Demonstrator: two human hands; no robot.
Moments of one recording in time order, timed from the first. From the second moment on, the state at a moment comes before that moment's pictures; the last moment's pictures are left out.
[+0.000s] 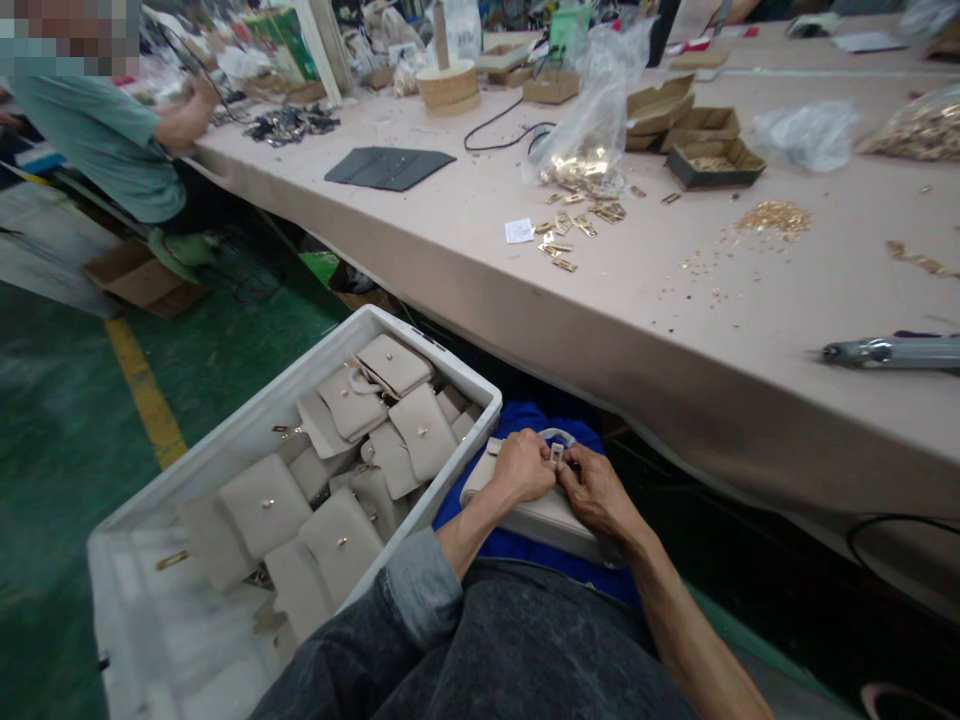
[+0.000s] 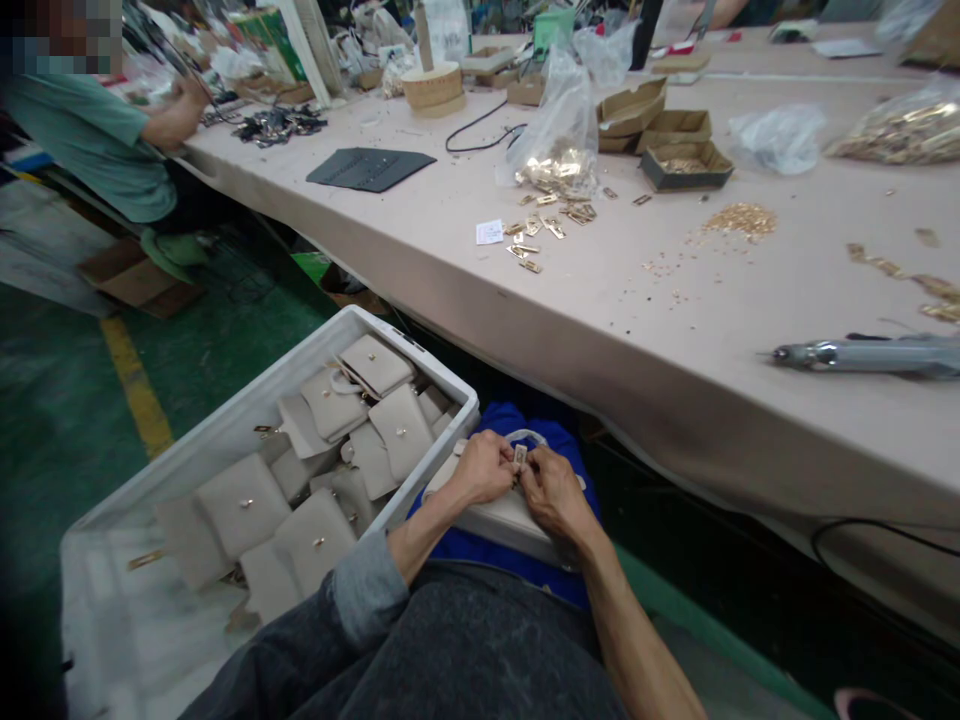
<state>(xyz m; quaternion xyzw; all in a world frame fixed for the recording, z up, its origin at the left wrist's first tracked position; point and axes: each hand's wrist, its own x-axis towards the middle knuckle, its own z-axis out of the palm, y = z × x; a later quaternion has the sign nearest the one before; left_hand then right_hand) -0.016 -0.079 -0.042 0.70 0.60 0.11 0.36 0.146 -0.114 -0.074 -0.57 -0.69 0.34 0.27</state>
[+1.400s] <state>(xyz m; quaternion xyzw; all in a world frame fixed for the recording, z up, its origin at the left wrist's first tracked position) -0.015 -0.080 -0.050 0.74 0.58 0.07 0.34 0.149 -0.117 -0.072 -0.60 -0.67 0.36 0.26</state>
